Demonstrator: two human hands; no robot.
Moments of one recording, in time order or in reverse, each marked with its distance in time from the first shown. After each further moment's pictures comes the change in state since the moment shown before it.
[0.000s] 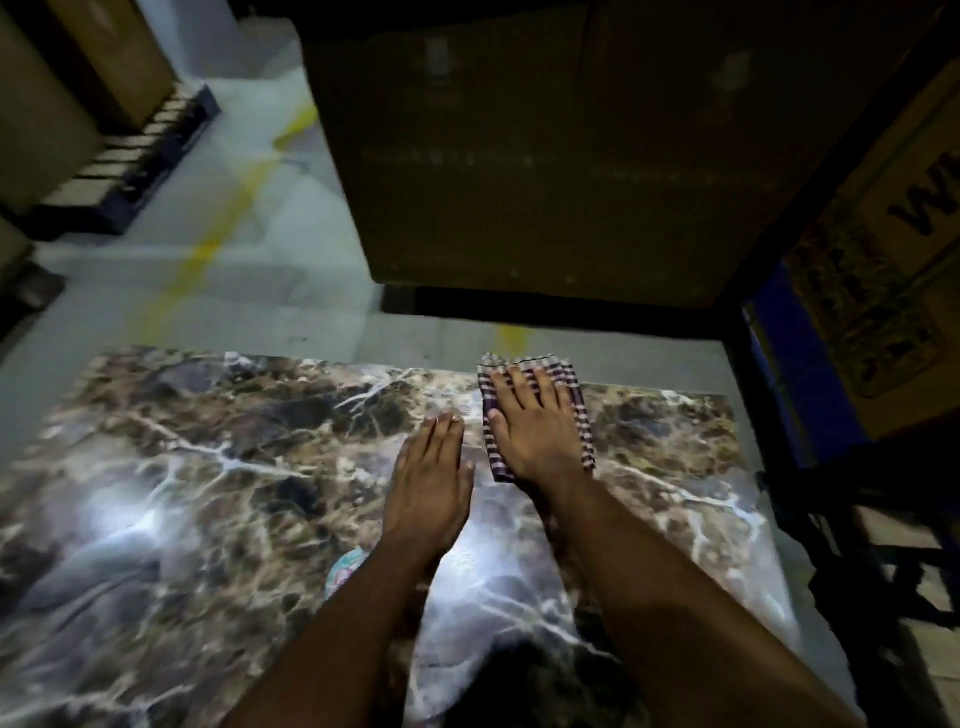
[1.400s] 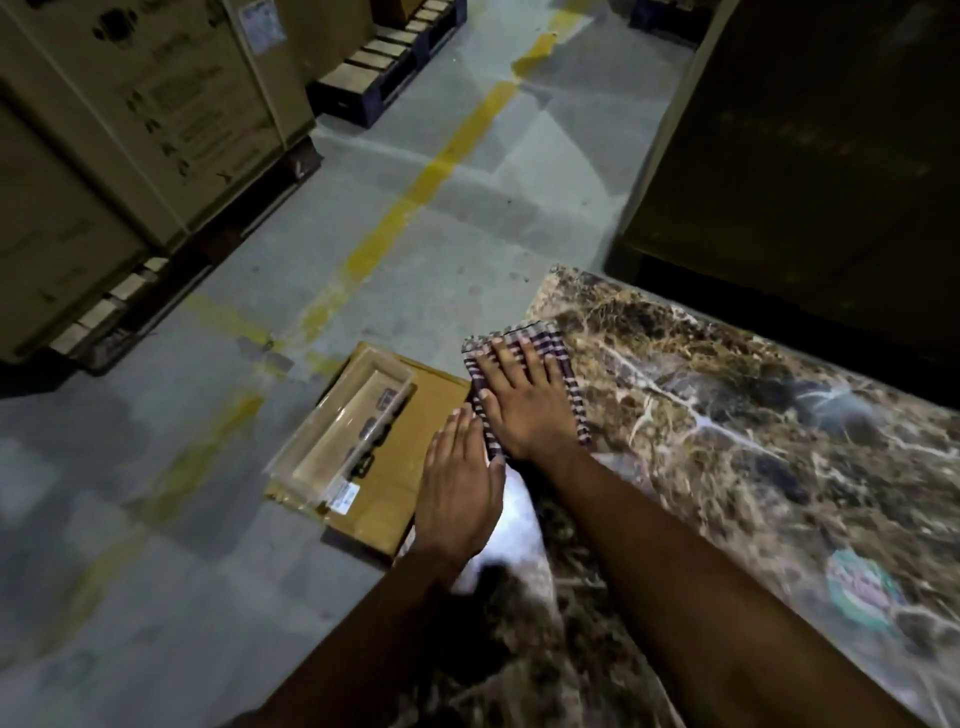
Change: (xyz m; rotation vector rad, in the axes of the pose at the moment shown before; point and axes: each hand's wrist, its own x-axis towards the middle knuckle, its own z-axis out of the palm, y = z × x) left_hand -0.210 -0.452 -0.146 -0.070 0.097 -0.392; right_hand 0.027 -0.574 0.124 -0.107 -0.106 -0.430
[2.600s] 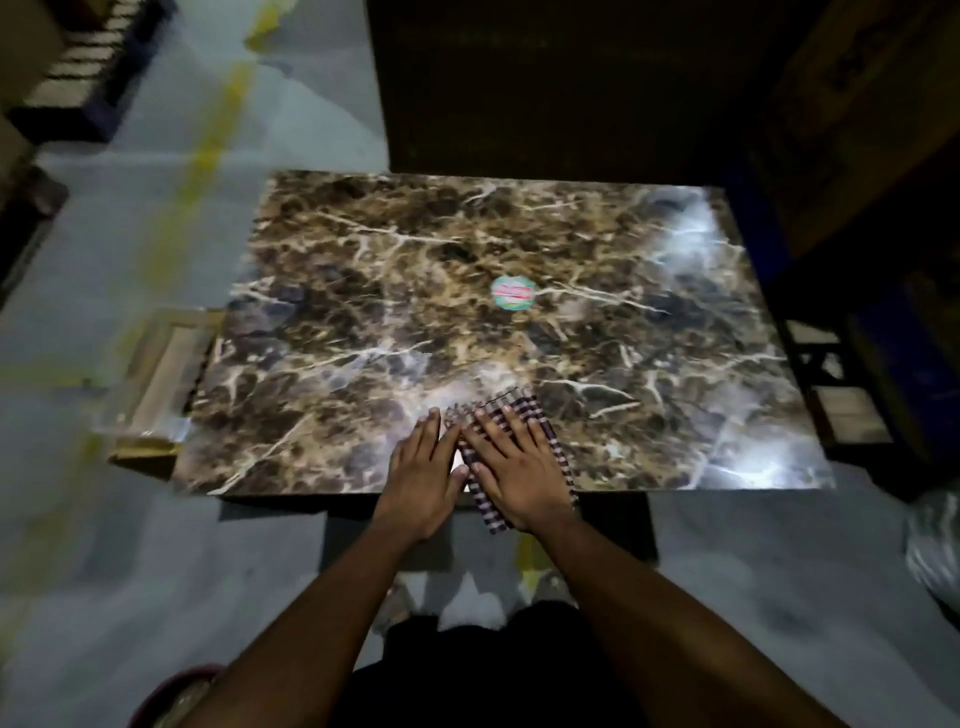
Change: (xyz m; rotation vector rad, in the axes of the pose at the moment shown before) left_hand -0.302 0.145 0.058 0.035 -0.430 0.503; right_hand -0.514 0.050 0.041 0.097 -0.010 0.312
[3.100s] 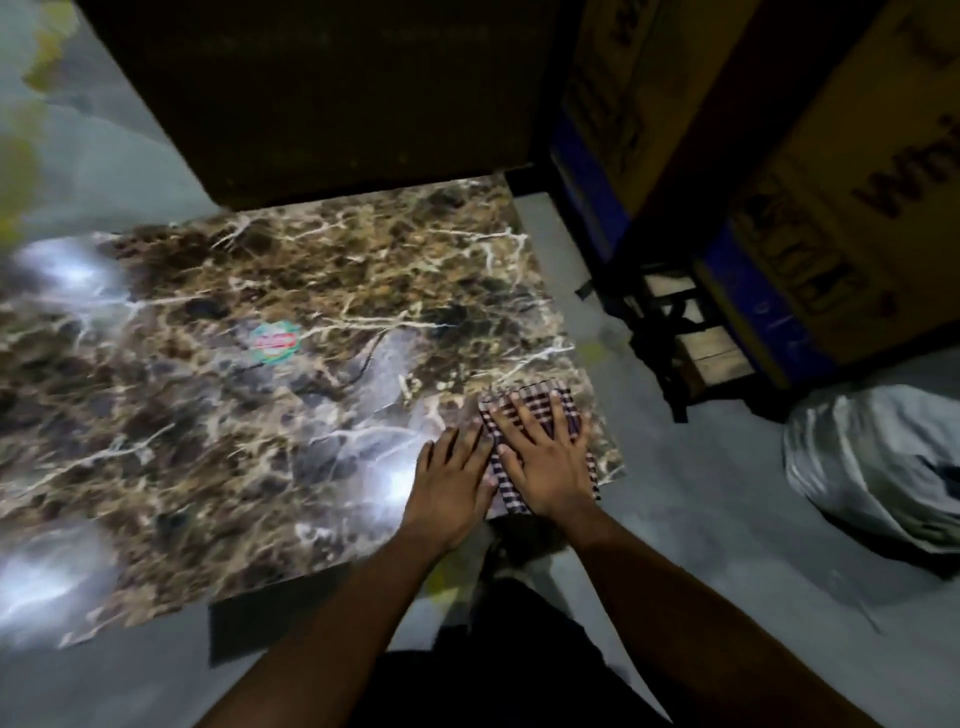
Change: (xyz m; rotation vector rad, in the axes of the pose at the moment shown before) left_hand 0.123 0.293 0.099 0.233 -0.107 0.320; right_hand -0.121 0.293 -0.044 0.028 0.094 0.474
